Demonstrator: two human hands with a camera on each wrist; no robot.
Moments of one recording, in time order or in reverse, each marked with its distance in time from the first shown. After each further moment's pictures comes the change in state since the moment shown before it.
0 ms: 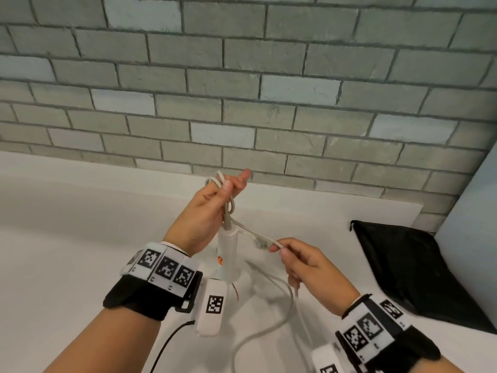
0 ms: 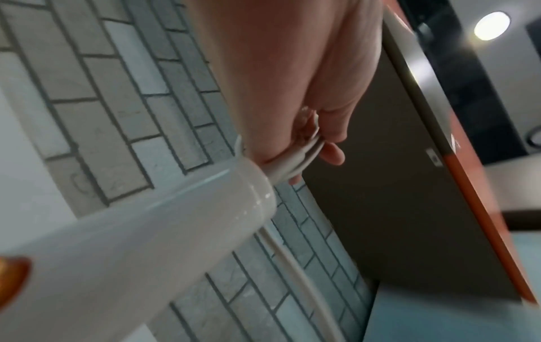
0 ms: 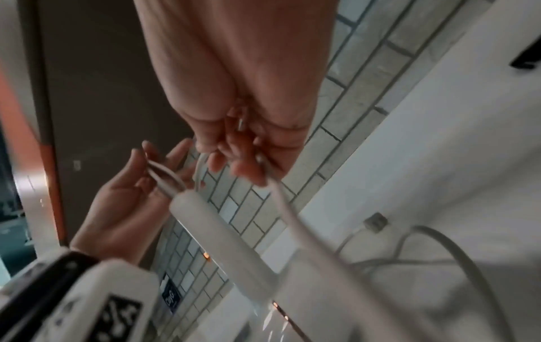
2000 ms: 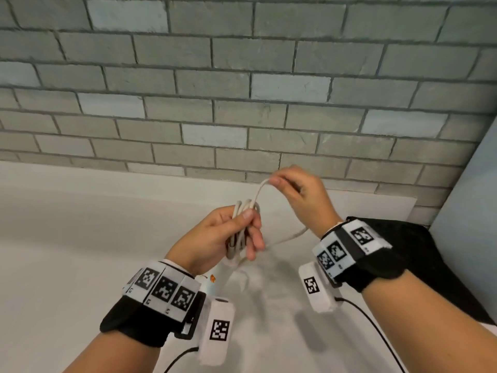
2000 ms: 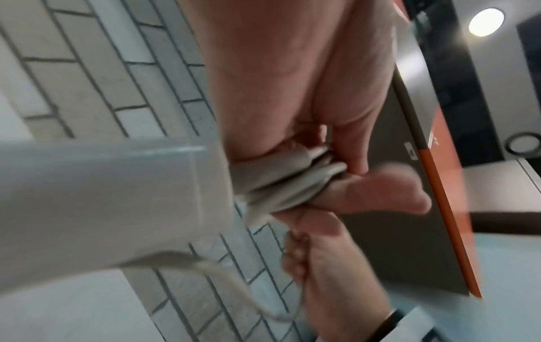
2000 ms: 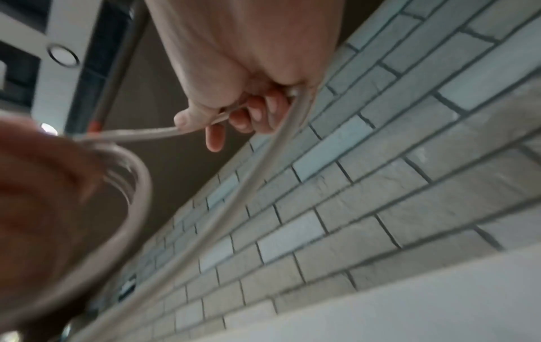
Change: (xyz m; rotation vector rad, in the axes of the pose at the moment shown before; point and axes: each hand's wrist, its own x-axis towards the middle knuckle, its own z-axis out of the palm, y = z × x) left_hand -0.016 -0.001 0.019 -0.021 -0.332 -0.175; right_hand 0.076 -0.055 -0.032 -0.514 0.362 -0.474
